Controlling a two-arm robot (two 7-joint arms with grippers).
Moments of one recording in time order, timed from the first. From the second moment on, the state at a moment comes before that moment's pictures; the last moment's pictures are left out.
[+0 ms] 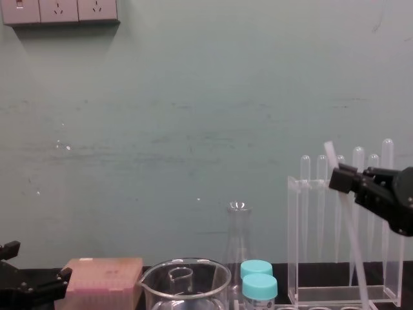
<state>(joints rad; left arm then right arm) -0.20 0.60 0.45 -1.41 -0.25 -0.12 0.03 0.31 0.52 -0.36 -1.33 0.64 -0.38 0.88</state>
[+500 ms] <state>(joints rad) -0.20 0.60 0.45 -1.41 -0.25 -0.12 0.03 0.37 0.49 -0.41 -1.21 0.62 -0.37 0.91</state>
